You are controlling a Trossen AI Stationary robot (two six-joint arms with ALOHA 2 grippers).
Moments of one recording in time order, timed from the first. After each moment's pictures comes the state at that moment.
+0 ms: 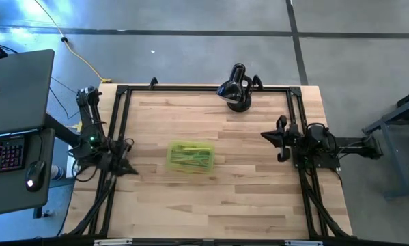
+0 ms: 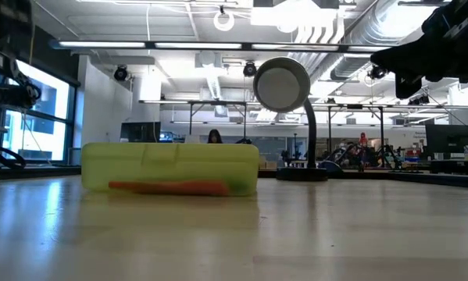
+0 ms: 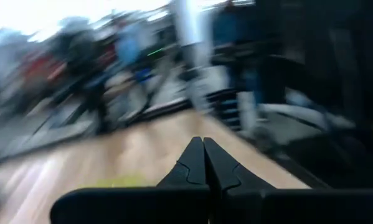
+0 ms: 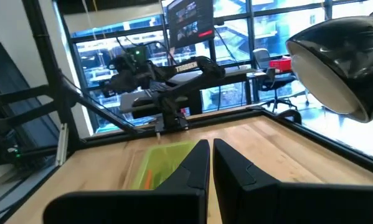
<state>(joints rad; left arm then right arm) -1.22 0.20 0.14 0.12 -0.90 0.18 -0.02 0.02 0.01 0.13 0.11 0.16</state>
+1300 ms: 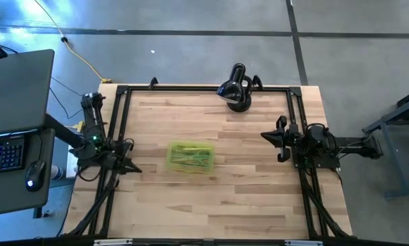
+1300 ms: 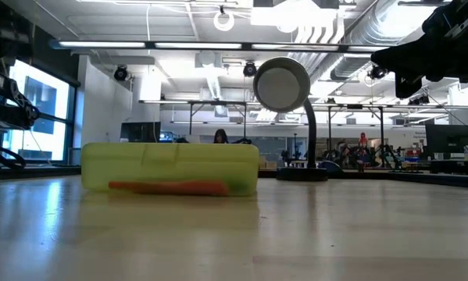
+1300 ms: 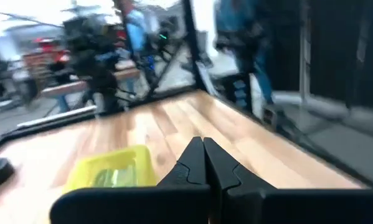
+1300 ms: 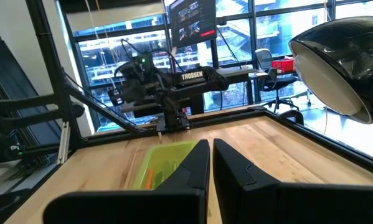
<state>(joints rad) -1.20 0.01 0.05 -0.05 -0.90 0.17 -0.02 0.02 0.01 0.13 0.10 0.15</state>
